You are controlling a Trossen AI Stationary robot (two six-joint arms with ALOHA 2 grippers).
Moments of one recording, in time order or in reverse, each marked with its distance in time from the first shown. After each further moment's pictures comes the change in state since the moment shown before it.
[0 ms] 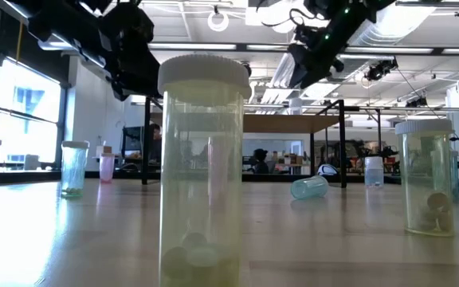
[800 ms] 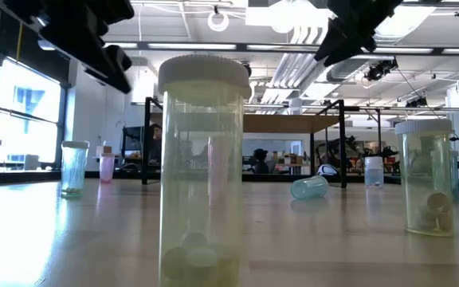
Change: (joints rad) left arm -0.257 0.000 0.143 -0.435 0.066 0.098; right arm 0.296 -0.330 -0.183 -0.139 0.080 0.182
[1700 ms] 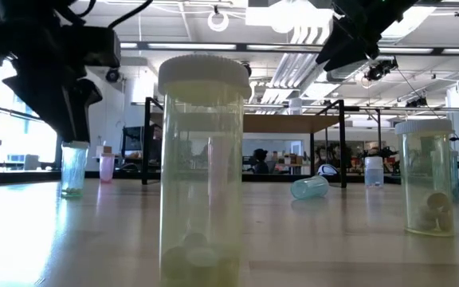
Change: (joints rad) left arm -0.138 0.226 0.005 -0.141 -0.149 -0.326; right arm 0.139 -0.026 -0.099 0.068 0.034 0.062
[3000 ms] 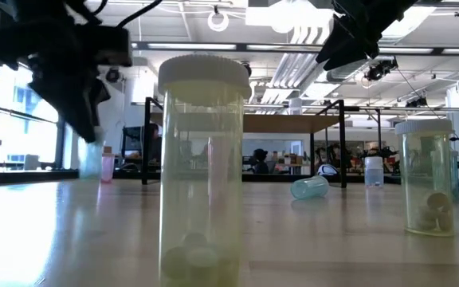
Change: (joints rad) left arm 0.020 0.063 0.067 0.016 -0.032 -0.009; right arm 0.011 0.000 0.000 -0.001 -0.001 0.000
